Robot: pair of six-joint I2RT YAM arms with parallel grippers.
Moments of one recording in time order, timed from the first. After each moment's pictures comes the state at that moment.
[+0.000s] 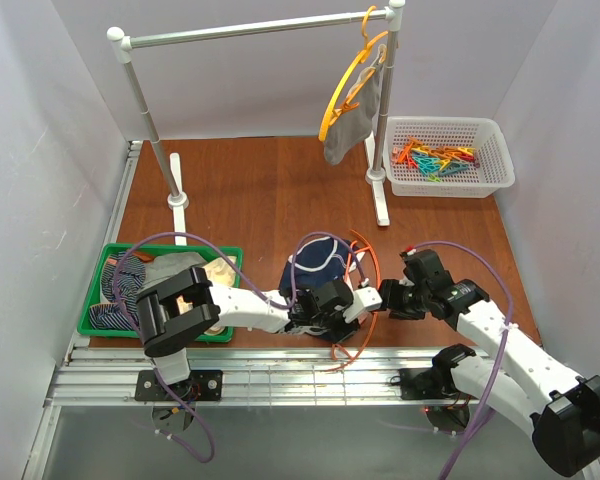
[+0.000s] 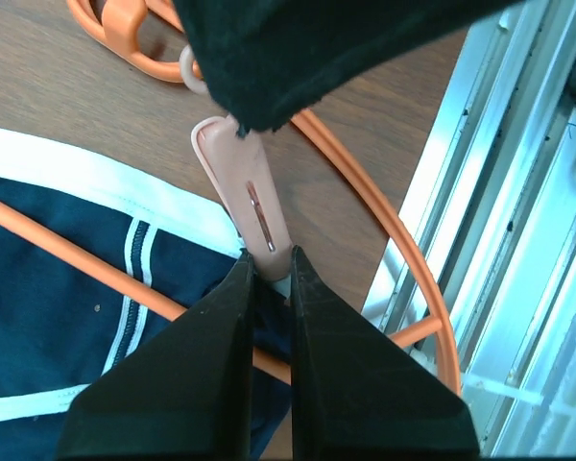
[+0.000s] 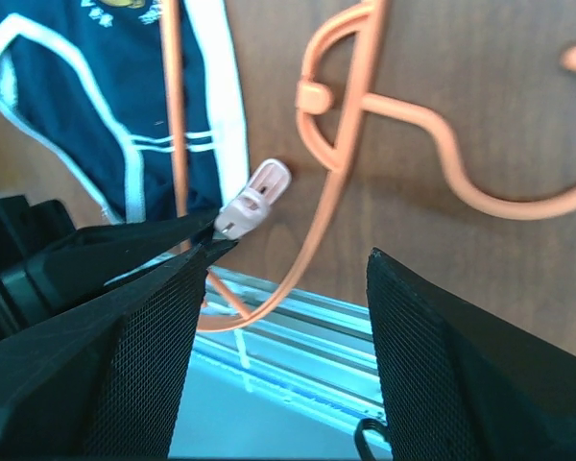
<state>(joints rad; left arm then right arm) -1.22 1.76 0.90 0.05 0.07 -0.06 0.52 0.85 0.52 -0.70 -0.25 0.70</state>
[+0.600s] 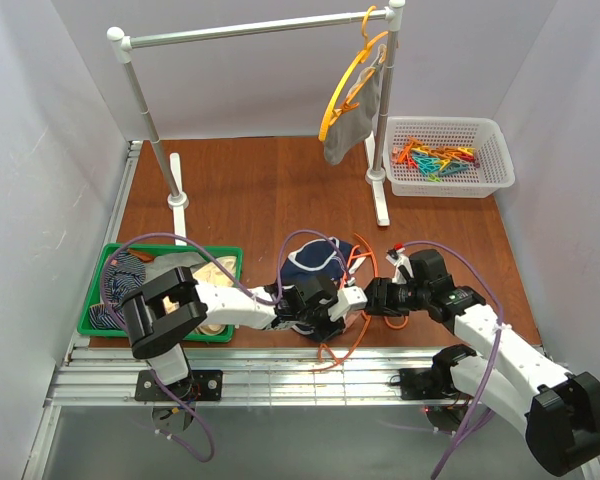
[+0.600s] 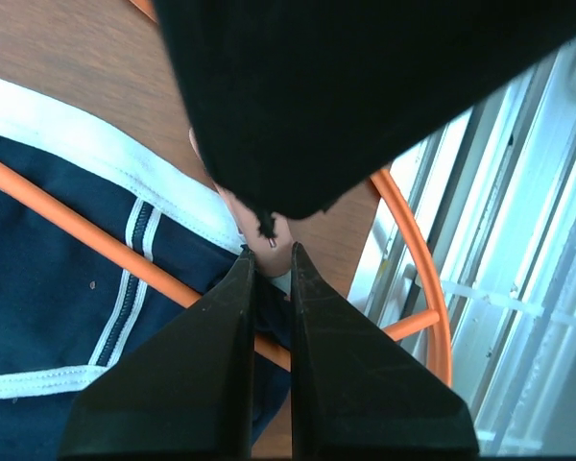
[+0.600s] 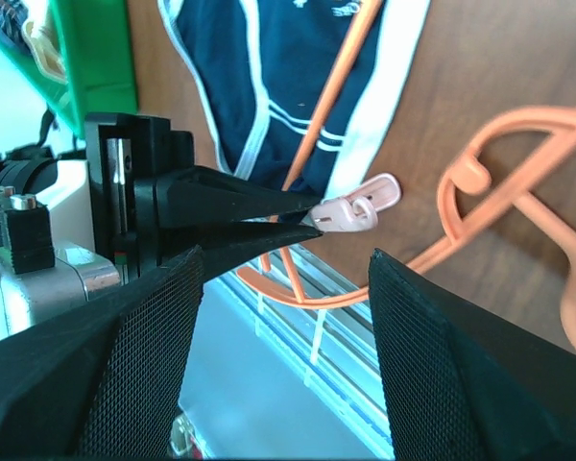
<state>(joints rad) -1.15 1.69 0.81 0.04 0.22 -0.02 0.44 0.86 0.41 -0.40 -0.62 0.66</state>
